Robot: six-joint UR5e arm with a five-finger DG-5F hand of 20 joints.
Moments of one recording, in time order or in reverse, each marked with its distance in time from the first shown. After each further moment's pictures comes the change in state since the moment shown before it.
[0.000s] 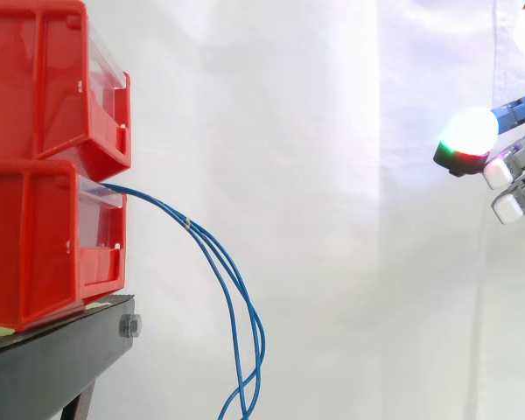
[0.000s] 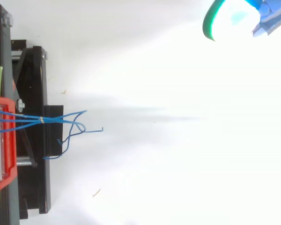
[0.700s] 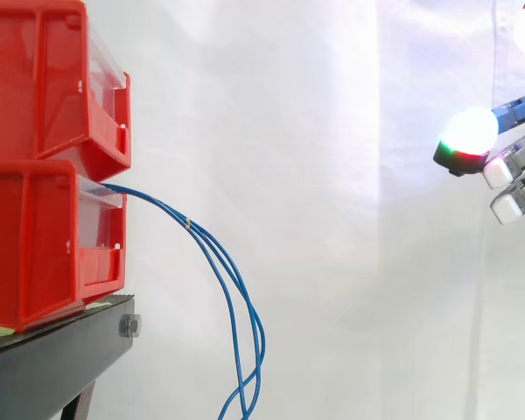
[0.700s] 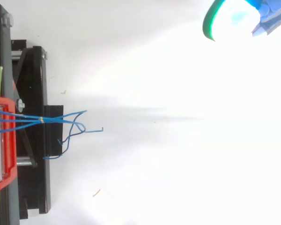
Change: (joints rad) arm 0.000 0.000 0.000 0.000 0.000 0.000
